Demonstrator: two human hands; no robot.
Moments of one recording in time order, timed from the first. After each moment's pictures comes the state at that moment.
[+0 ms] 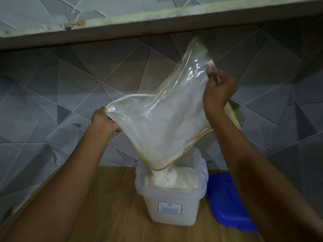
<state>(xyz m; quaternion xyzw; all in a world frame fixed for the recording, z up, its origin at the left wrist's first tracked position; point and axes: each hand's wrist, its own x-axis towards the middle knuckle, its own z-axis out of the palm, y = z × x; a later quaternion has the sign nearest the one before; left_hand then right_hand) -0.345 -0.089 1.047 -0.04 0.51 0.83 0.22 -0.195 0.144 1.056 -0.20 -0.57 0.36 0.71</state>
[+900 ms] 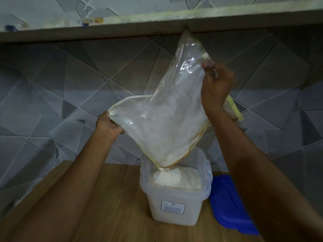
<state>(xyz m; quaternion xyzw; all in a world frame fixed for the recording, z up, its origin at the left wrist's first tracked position) -0.384 -0.100 1.009 -0.01 0.46 0.86 0.22 -0.211 0.114 1.075 -0.14 -0.61 0.32 0.71</state>
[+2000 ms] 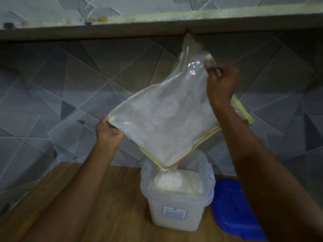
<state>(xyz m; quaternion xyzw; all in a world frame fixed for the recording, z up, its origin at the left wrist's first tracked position) -0.433 -0.098 0.960 0.02 0.31 0.92 0.22 -0.213 0.129 1.088 -0.19 -0.63 0.36 0.66</state>
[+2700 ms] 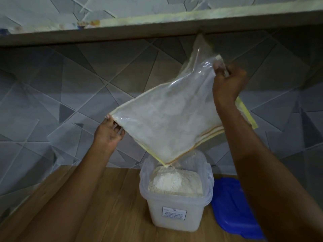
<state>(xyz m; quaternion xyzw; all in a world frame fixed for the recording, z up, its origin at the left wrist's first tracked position) -0.424 -0.100 0.962 0.10 0.45 0.86 0.21 -0.196 0.144 1.088 -0.23 -0.59 0.34 0.70</state>
